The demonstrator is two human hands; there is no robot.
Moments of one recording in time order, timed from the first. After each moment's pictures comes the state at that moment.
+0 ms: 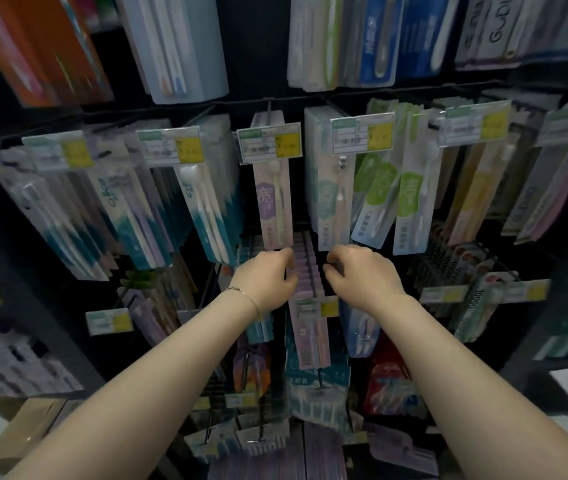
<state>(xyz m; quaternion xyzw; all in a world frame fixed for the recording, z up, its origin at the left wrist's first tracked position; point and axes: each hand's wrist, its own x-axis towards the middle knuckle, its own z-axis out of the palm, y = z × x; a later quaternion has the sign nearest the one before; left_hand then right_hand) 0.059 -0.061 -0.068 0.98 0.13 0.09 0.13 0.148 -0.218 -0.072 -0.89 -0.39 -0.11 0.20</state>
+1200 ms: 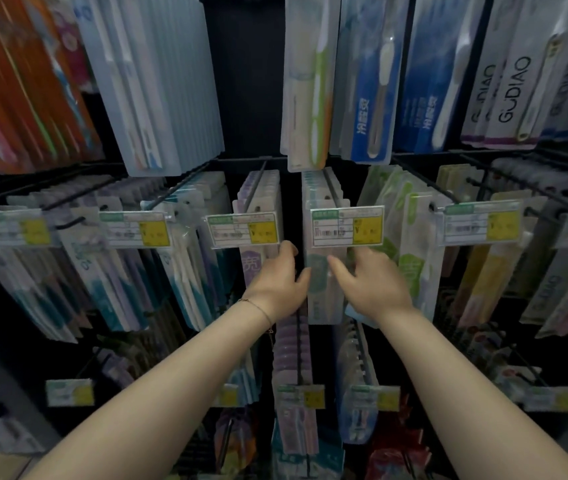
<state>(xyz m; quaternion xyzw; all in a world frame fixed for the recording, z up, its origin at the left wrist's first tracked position) 0.158 -0.062 -0.005 0.92 0.17 0.19 0.29 0.244 -0.200 -0.004 -0.86 -0.35 -0.13 0.35</state>
